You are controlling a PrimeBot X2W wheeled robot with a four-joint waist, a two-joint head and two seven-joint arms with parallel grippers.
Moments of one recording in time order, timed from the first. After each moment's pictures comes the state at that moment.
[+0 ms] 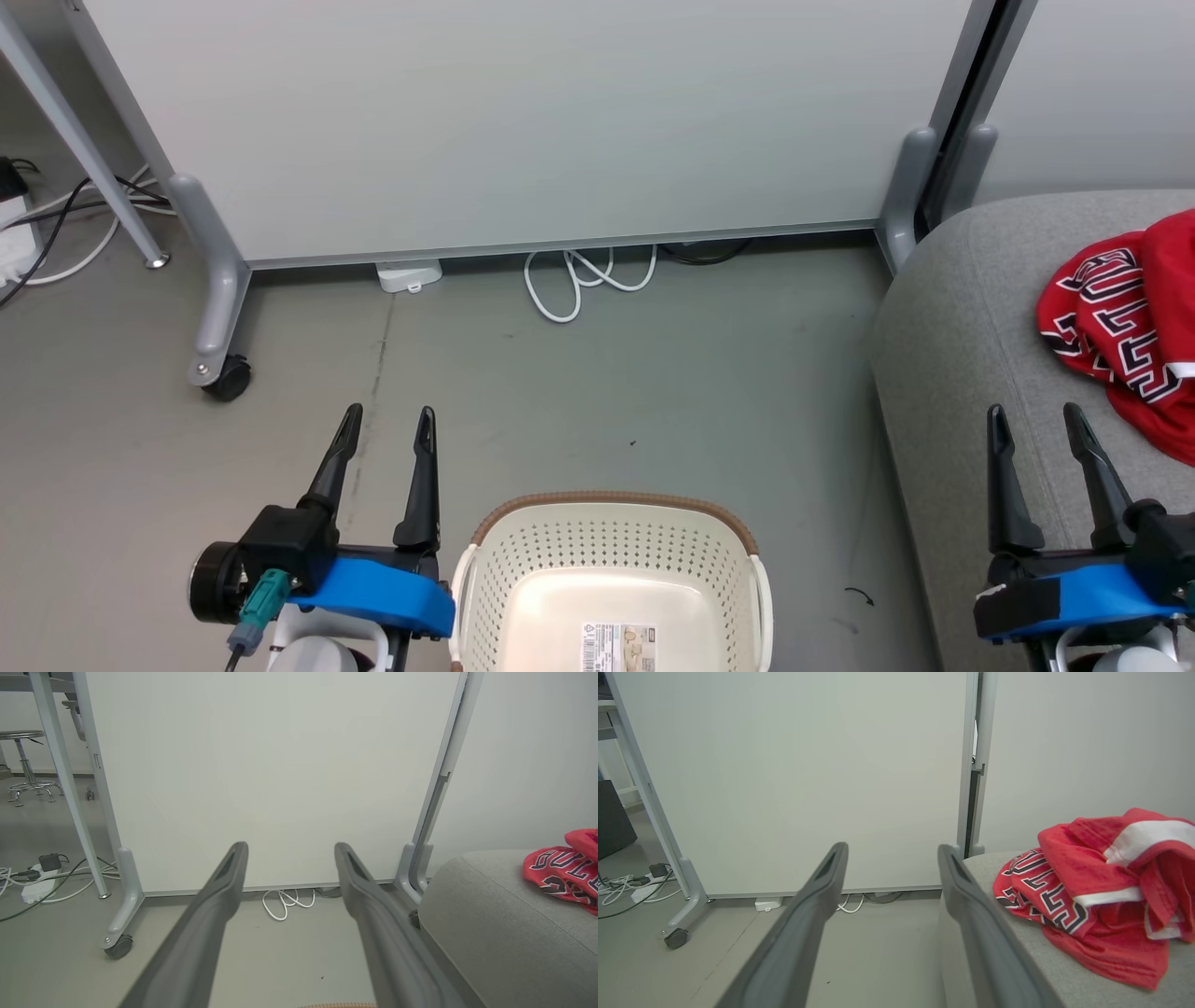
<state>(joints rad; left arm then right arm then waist) -0.13 0.06 -0.16 0.29 -0.19 -0.09 -0.26 -0.06 -0.05 -0.15 0.16 0.08 0.13 -0.26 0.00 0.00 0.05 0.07</state>
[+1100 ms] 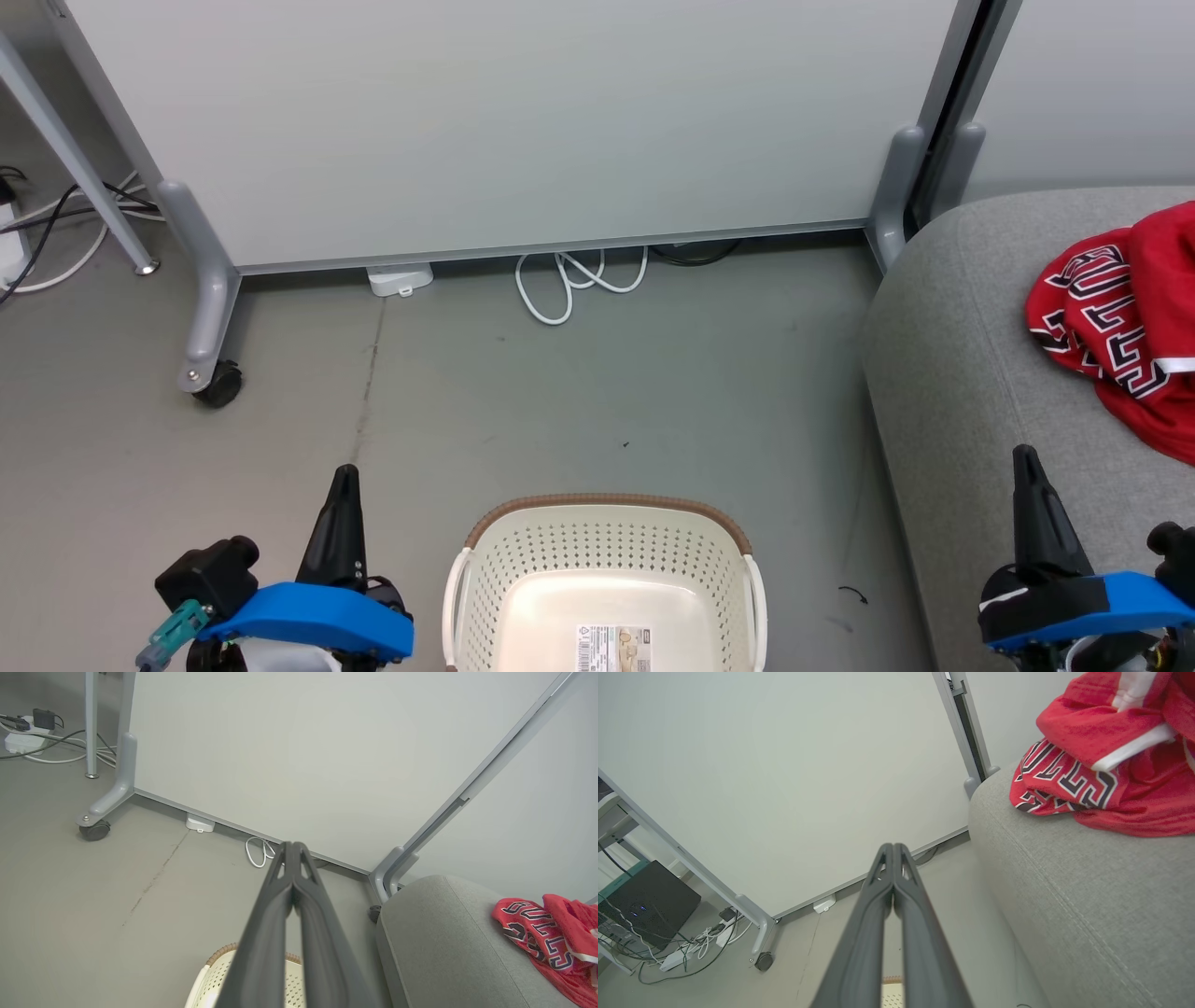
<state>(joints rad) -0.07 0.05 -0.09 0.33 -0.55 -0.10 -0.16 -0.05 -0.04 -0.14 0.24 0.49 0.13 -0.16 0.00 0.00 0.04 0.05</state>
